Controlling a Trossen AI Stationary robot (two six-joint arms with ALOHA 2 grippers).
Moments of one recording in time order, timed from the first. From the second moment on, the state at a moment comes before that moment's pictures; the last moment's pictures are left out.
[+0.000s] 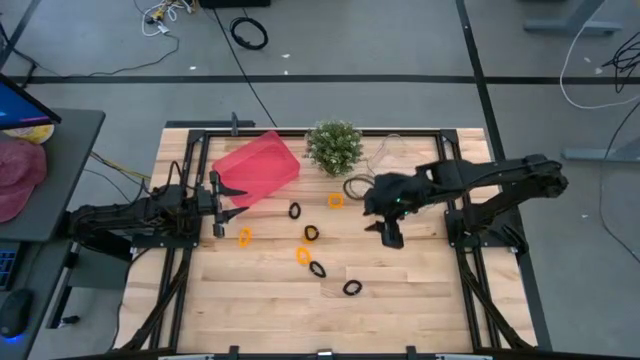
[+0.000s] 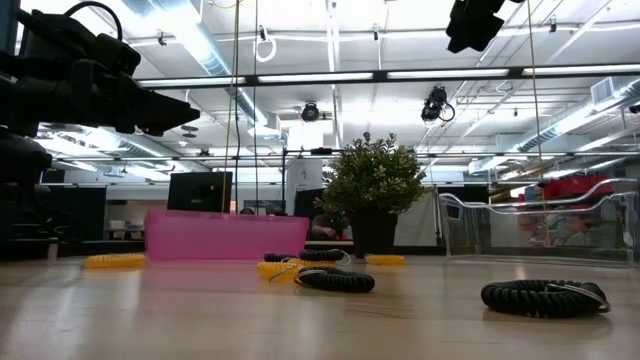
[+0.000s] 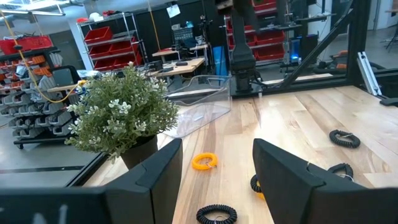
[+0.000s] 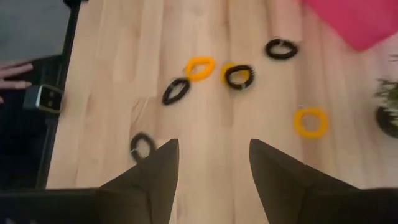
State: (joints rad) left arm 0.07 0.03 0.07 -0.03 -0.11 0.17; right arm 0.15 1.37 1.38 -0.95 -0.05 0.15
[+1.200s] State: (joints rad) left arm 0.07 0.03 0.07 -0.02 -0.11 0.17; right arm 0.39 1.57 1.32 -0.67 -0.04 0.06
